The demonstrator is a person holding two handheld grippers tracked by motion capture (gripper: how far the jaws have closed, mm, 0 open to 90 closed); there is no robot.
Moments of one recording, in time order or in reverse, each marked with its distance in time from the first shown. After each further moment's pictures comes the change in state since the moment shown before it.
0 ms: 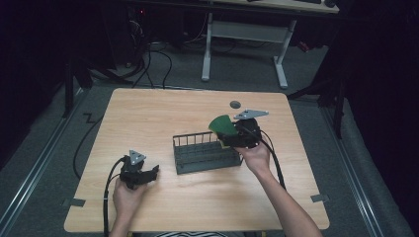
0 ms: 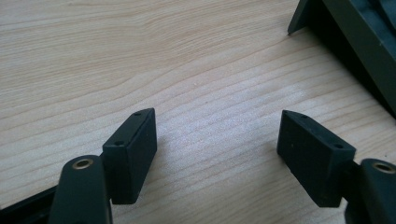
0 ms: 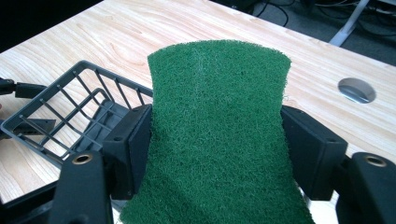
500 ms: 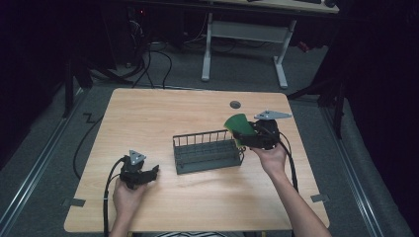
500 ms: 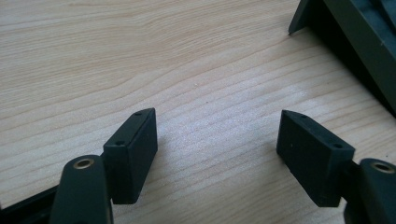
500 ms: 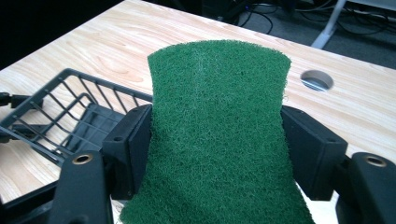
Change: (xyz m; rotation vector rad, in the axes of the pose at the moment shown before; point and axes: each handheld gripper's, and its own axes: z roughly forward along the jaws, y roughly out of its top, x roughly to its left) left arm 0.000 0.000 0.000 -0.002 0.004 0.000; right arm -0.027 -0.013 -0.036 -0.060 -0.023 0.058
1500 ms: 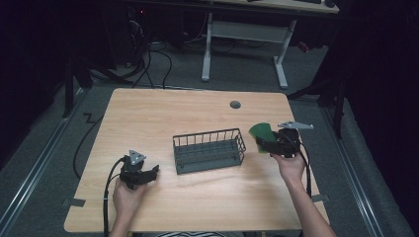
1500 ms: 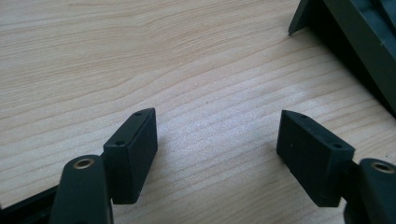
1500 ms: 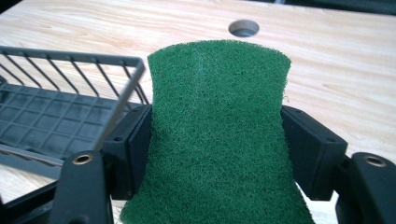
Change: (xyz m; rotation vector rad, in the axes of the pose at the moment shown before) left arm 0.000 0.000 0.000 -0.001 -0.002 -0.002; right arm -0.058 -0.052 -0.018 0.036 -0.141 0.145
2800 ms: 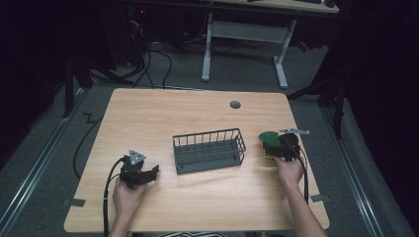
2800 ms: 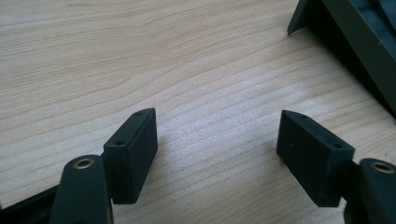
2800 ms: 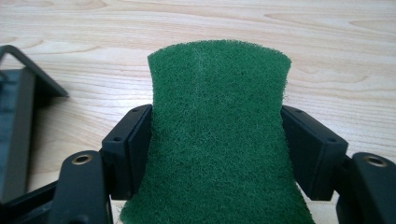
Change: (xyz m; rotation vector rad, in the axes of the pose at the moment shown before) left arm 0.000 0.000 0.000 0.001 -0.004 0.004; right arm -0.039 -0.038 0.043 0.112 -0.182 0.124
